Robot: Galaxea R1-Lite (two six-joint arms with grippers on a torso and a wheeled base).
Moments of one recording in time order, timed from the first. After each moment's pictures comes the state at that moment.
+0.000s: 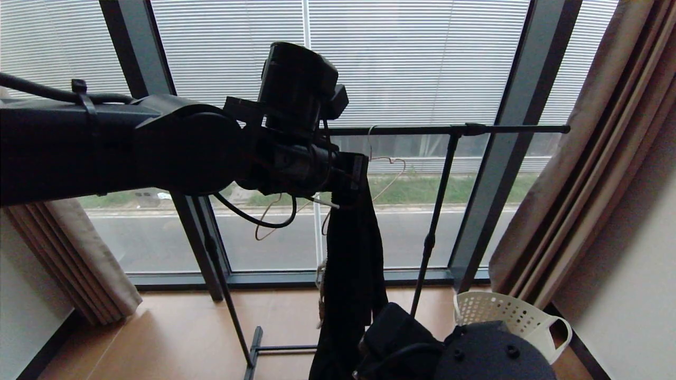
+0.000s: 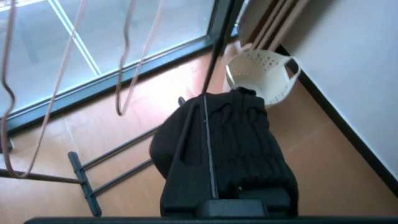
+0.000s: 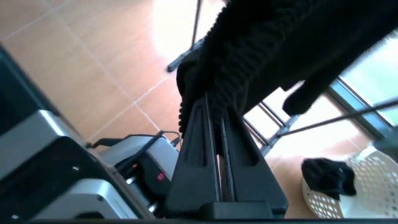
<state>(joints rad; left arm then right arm) -0.69 1.96 -1.72 0.23 0.10 -0.17 1.19 1.67 -0.72 -0.26 -0.36 0.21</state>
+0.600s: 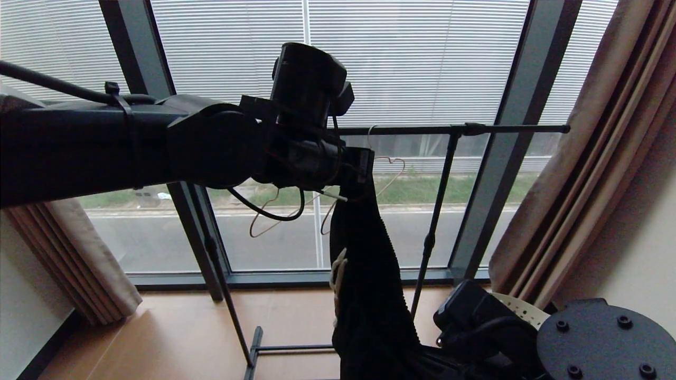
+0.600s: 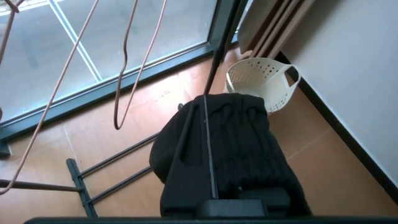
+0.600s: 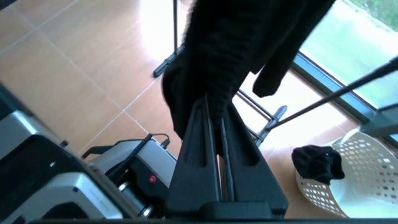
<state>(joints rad) -0.69 2.02 -1.80 0.24 0.10 -0.17 1.11 1.51 -0.60 -0.25 -0.36 0.21</state>
